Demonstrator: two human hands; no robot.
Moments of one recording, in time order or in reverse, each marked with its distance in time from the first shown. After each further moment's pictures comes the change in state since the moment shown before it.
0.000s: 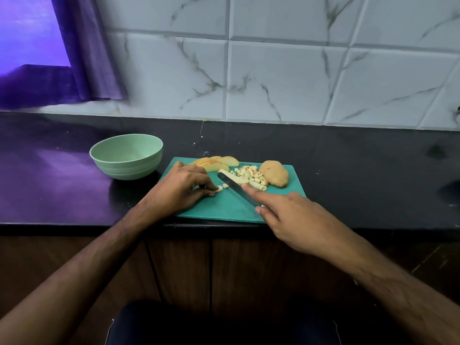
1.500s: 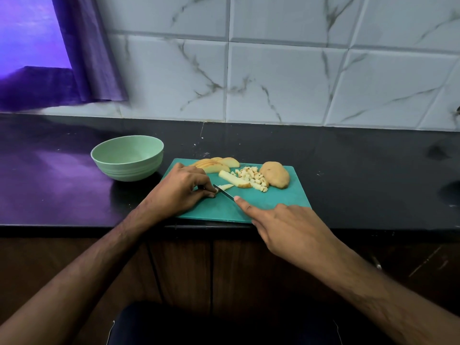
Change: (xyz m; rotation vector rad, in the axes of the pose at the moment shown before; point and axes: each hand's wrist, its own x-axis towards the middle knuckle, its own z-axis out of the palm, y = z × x) left_hand 0.000 0.006 -0.006 -0.036 -0.028 -0.026; right_hand 0.001 -0.013 0.018 -0.281 0.009 -0.031
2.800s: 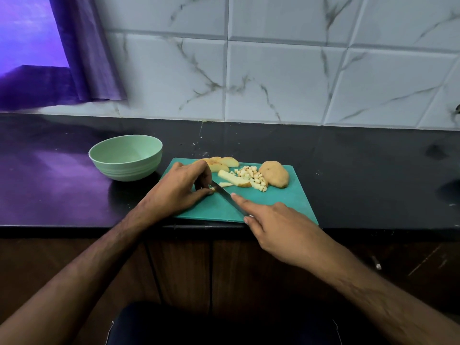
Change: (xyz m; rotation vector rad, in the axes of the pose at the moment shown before) left_hand 0.003 0.009 -0.005 -0.027 0.021 -0.078; right_hand 0.002 -0.006 -0.002 0.346 -0.029 0.015
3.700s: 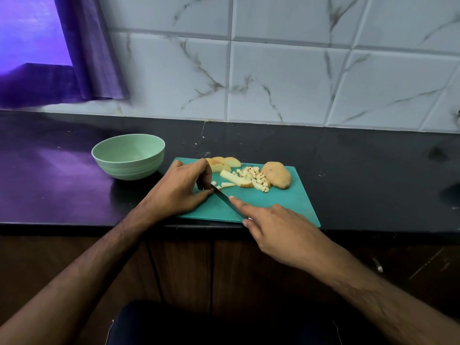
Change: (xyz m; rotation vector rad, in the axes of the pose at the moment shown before) left_hand -0.006 -0.008 0.004 0.029 0.021 -0.009; right_hand 0.002 0.000 0.003 -0.088 0.003 -0.057
